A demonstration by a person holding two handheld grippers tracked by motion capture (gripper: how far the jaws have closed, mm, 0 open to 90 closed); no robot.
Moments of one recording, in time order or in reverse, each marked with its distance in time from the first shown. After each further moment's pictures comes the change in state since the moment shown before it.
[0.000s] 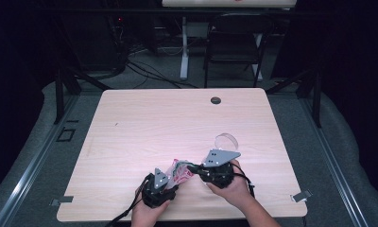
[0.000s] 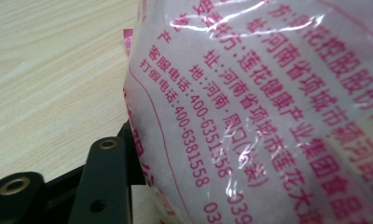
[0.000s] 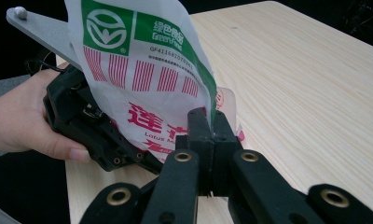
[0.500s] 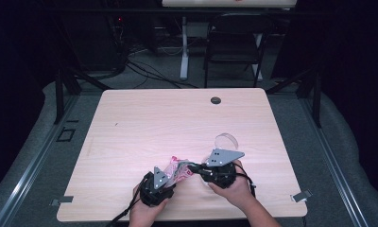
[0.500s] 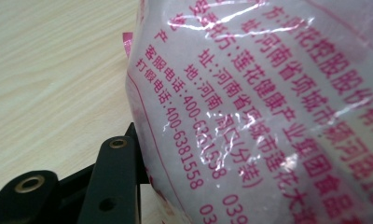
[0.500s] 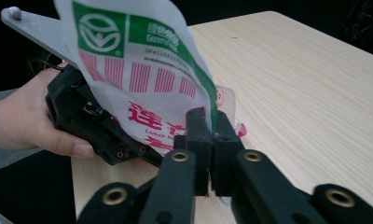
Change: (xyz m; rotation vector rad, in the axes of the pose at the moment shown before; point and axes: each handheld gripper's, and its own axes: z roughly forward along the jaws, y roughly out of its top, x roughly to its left) left arm 0.001 0.009 -0.012 0.003 0.048 0.055; right arm 0.000 0.001 -0.007 -0.042 0.010 0.013
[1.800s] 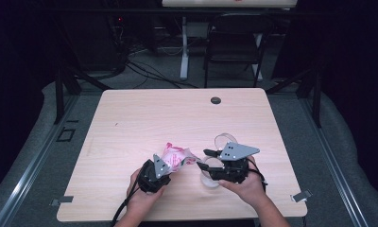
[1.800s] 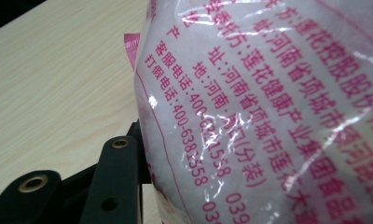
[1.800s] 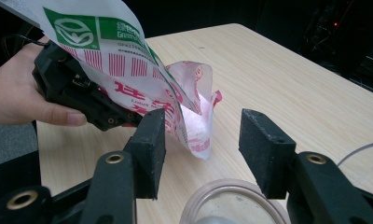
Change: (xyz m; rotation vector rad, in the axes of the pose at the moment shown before) left arm 0.018 0.034 -0.003 0.003 0.127 0.117; right arm -0.017 0.005 -0.029 -0.030 -0.103 -0.014
